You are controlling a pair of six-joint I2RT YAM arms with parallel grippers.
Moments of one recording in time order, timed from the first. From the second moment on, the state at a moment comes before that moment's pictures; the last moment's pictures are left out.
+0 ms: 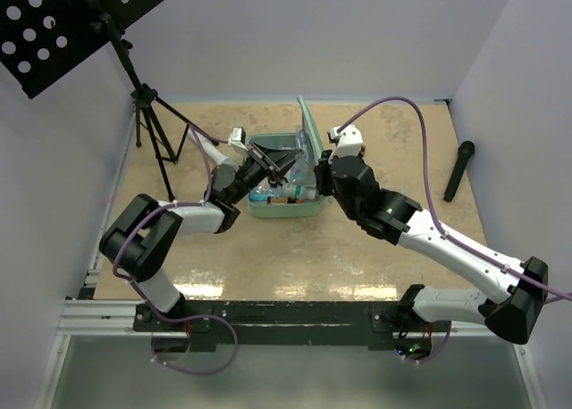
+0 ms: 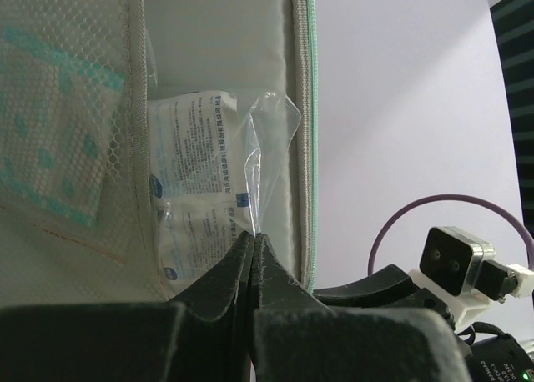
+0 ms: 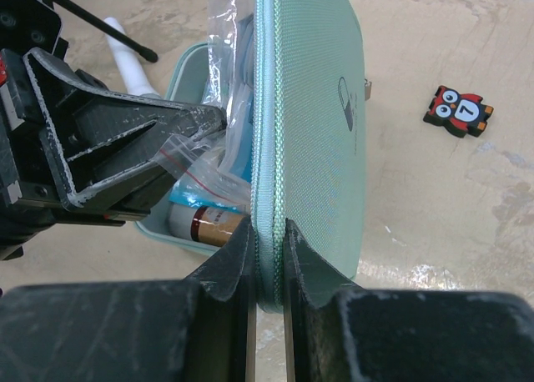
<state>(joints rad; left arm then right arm) -0.57 1.67 0.71 1.23 0.25 -1.56 0.89 1.18 1.09 -0.29 0.55 0.38</state>
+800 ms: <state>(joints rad) -0.57 1.68 0.82 1.23 0.22 -1.57 0.89 1.18 1.09 -0.29 0.55 0.38</state>
